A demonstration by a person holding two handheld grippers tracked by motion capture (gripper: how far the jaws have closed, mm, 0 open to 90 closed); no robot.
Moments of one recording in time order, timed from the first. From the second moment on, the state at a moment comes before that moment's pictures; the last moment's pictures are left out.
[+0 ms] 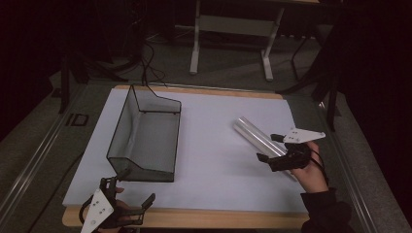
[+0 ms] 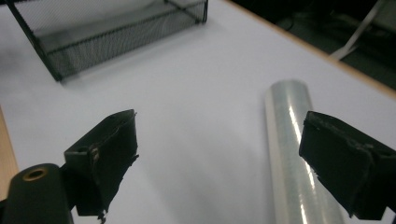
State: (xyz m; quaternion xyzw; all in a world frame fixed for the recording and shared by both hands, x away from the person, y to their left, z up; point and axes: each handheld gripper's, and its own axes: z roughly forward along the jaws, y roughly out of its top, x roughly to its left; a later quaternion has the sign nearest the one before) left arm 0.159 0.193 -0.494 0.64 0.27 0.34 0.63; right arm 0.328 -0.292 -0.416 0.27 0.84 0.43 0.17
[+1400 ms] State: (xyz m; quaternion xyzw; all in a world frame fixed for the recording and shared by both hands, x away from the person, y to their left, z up) left arm 0.162 0.194 -0.497 0.65 0.26 0.34 0.63; right arm 0.410 -0.333 -0.495 0.35 0.90 0.22 0.11
